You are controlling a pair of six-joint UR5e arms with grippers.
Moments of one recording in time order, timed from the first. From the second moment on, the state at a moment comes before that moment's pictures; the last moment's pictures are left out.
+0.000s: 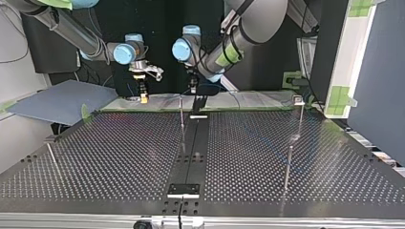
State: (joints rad) left arm -0.72 -2.54 -1.47 -2.54 -2.22 -1.57; right arm 1.94 -0.66 1.69 -0.92 1.51 1.35
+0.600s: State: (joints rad) left arm -0.68 -2.54 -1.45 -2.55 -2.17 -1.56; right arm 1.94 -0.66 1.69 -0.93 1.49 1.36
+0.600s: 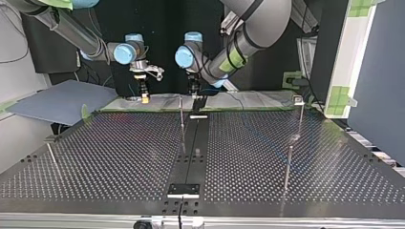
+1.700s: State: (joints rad) left arm -0.67 -2.55 -1.44 -2.57 -2.10 -1.56; right arm 1.94 -0.65 1.69 -0.92 1.49 1.37
